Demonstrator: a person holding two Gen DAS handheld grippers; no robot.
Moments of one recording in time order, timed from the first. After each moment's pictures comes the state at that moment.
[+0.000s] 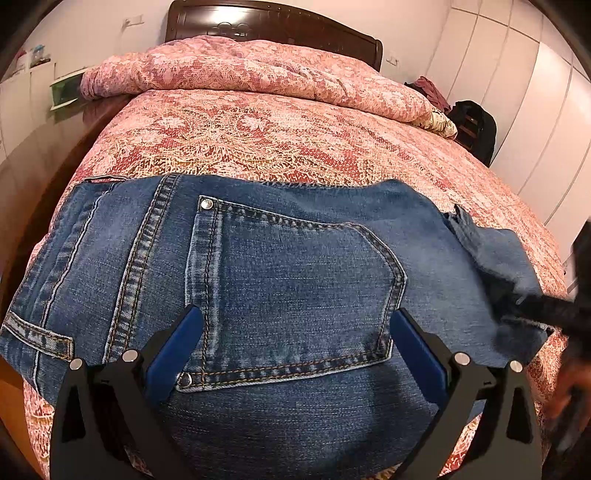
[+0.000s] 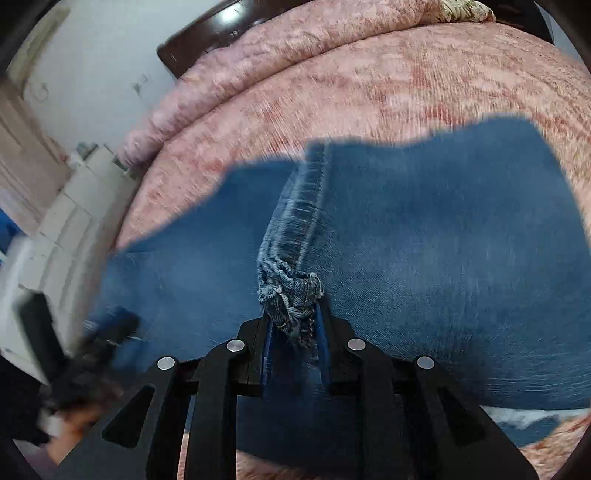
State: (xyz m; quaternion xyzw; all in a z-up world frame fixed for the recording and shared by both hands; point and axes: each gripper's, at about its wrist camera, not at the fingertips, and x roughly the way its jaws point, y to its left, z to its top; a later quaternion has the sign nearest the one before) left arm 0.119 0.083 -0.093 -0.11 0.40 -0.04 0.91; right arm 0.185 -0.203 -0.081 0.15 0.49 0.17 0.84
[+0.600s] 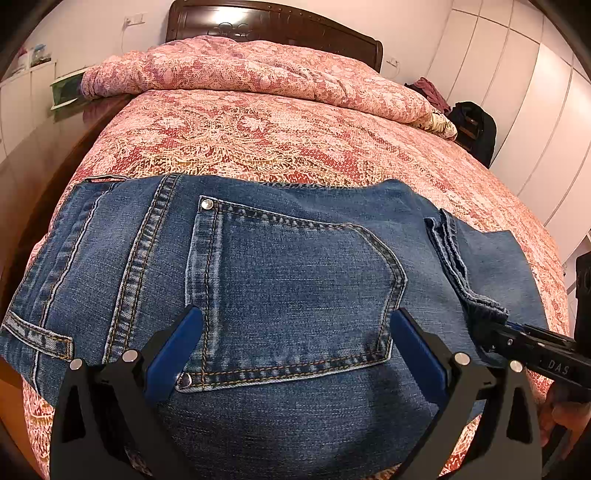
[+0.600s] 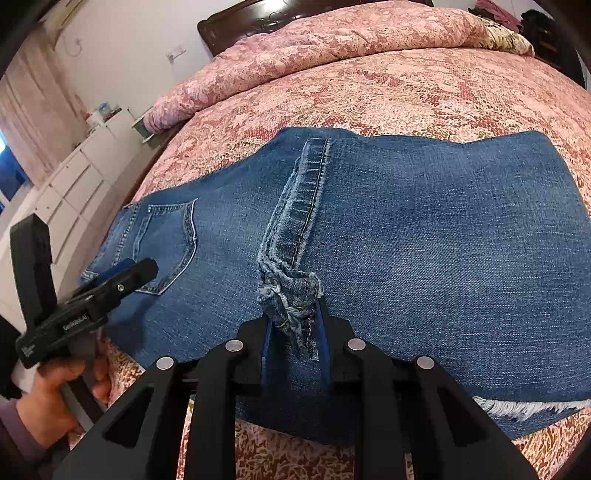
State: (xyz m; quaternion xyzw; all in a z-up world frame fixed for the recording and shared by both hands) left arm 0.118 0.083 -0.093 -0.11 0.40 -0.04 0.91; right arm 0.151 -0.168 -0.076 0.07 0.48 0.22 0.85
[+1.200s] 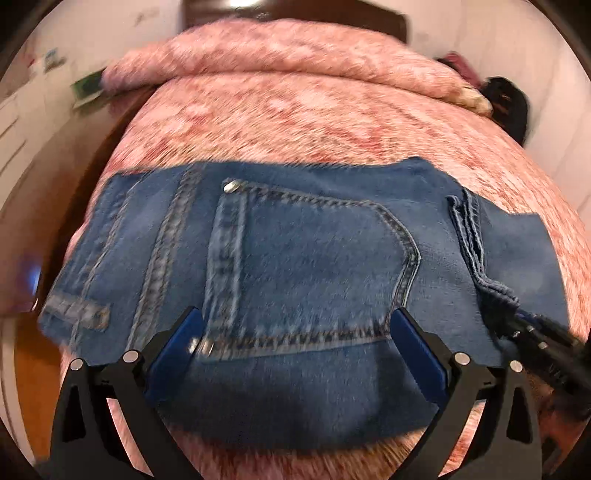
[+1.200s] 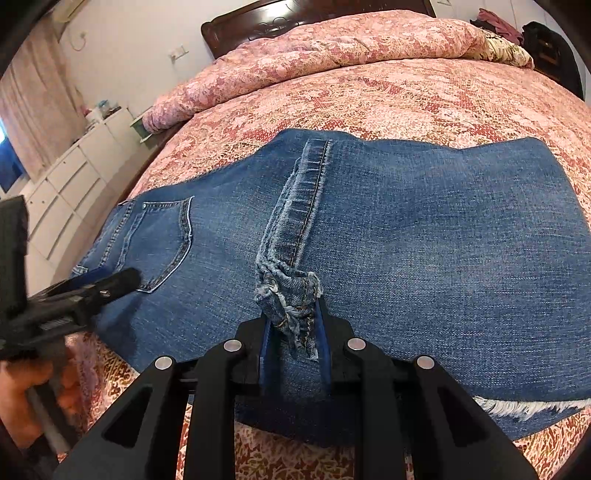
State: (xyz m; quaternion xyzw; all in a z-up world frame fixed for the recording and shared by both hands) left arm 0.110 0.074 -0.075 -0.10 0.47 0.04 0.88; right arm 0.152 -0.162 -0.082 0.06 0.46 0.21 0.86
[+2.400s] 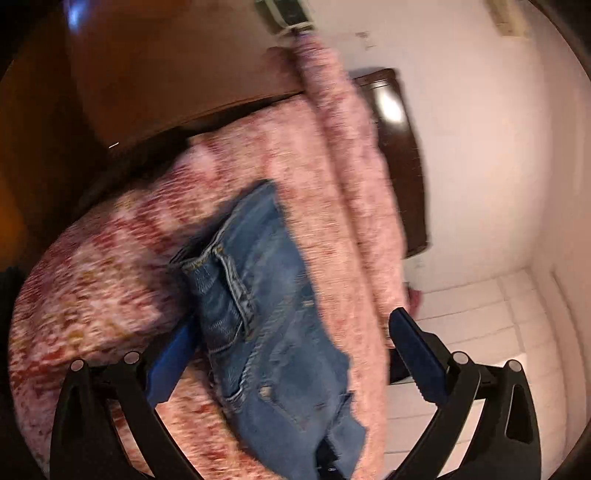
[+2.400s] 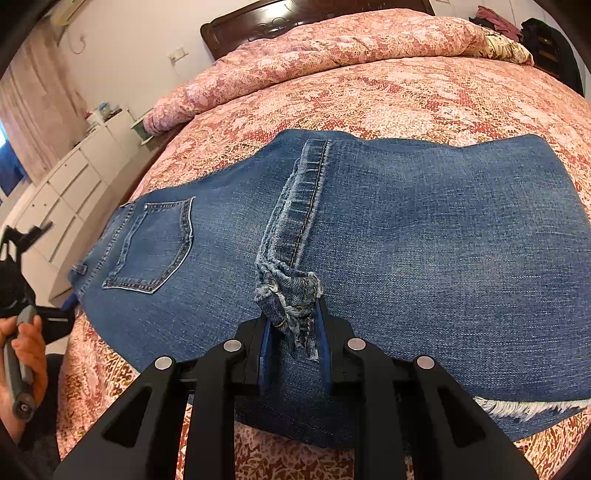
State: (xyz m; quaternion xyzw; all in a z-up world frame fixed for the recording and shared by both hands) left arm 0.024 0.236 -0.112 -0.59 0.21 0.02 0.78; right arm 0.151 -0.162 -0.082 0.06 0.46 0.21 0.86
